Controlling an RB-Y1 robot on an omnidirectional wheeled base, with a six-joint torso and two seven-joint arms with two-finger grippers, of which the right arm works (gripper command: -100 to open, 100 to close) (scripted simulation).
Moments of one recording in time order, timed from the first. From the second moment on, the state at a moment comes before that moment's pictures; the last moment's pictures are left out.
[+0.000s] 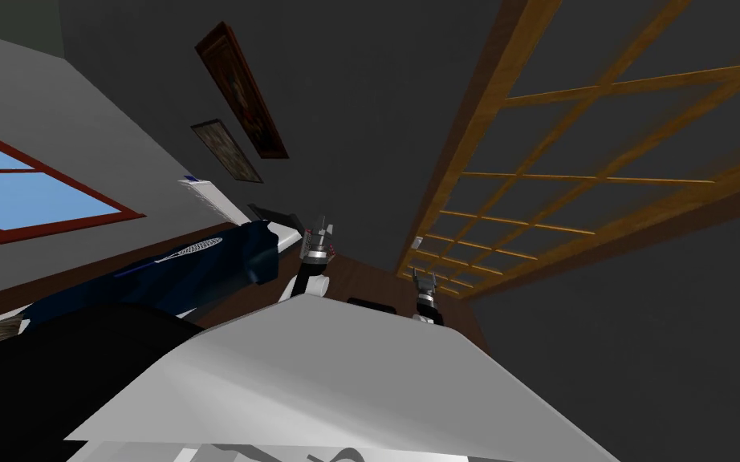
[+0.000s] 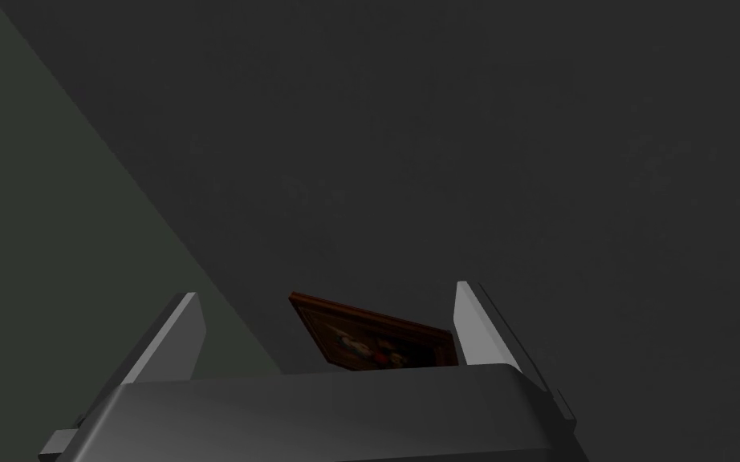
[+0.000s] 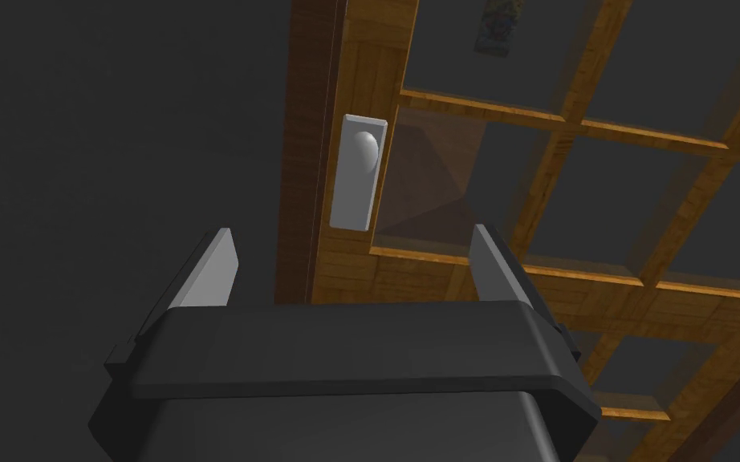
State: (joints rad) arm 0.25 -0.28 0.33 -1.24 -0.72 -0.81 -1.02
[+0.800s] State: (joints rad) arm 0.20 -0.32 0.38 -1.07 -0.83 -0.89 -1.16
